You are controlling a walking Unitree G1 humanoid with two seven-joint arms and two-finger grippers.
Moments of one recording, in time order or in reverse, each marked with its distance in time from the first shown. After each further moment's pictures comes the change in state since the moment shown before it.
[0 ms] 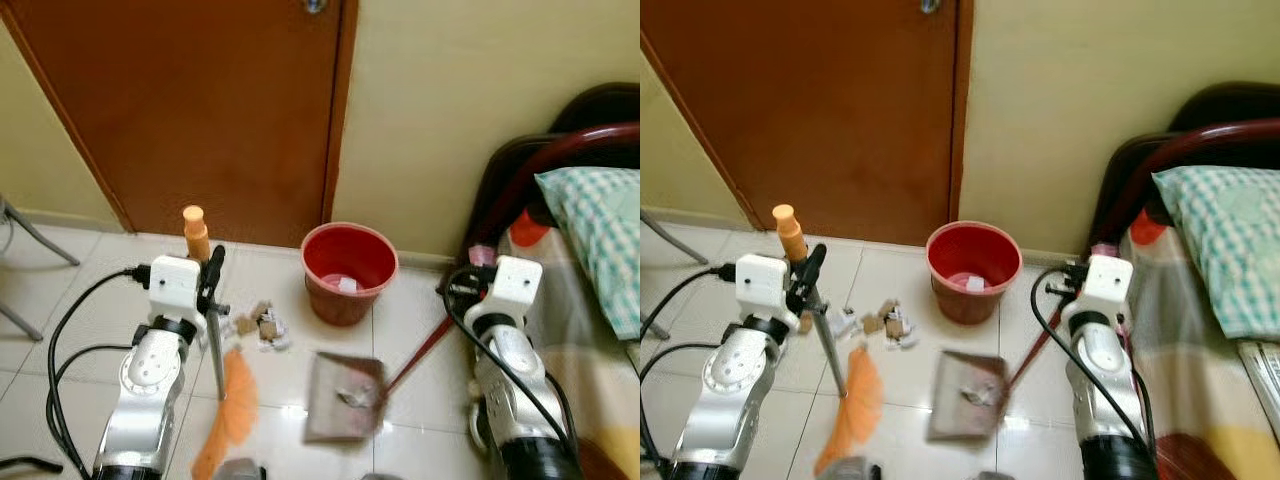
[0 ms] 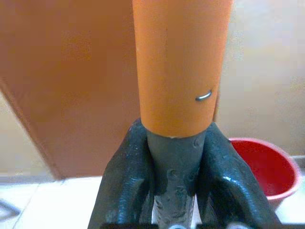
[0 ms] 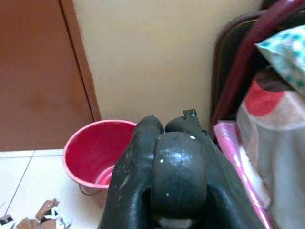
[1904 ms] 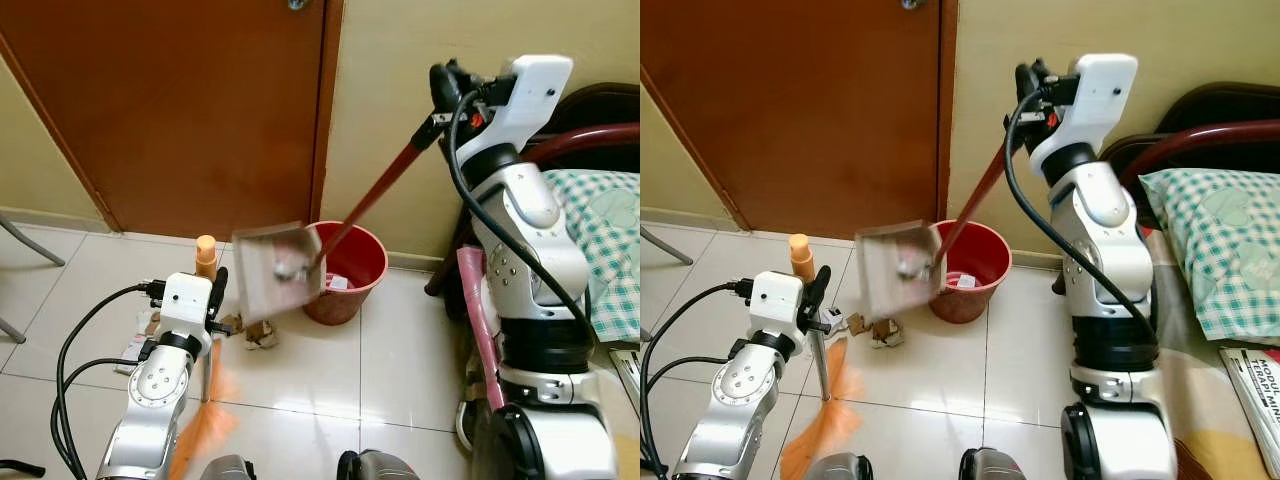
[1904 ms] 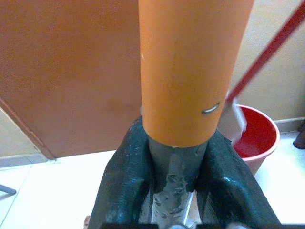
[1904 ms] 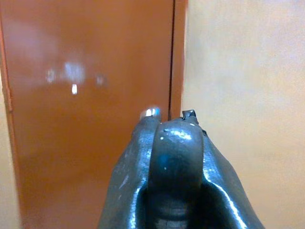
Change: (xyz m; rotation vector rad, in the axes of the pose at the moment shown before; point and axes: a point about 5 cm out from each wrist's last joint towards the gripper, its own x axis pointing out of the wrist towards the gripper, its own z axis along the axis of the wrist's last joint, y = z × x) left arm -0.010 -0.025 -0.022 0.011 0.125 -0.035; right arm 0.007 0.080 0.212 -0.041 -0.617 0.481
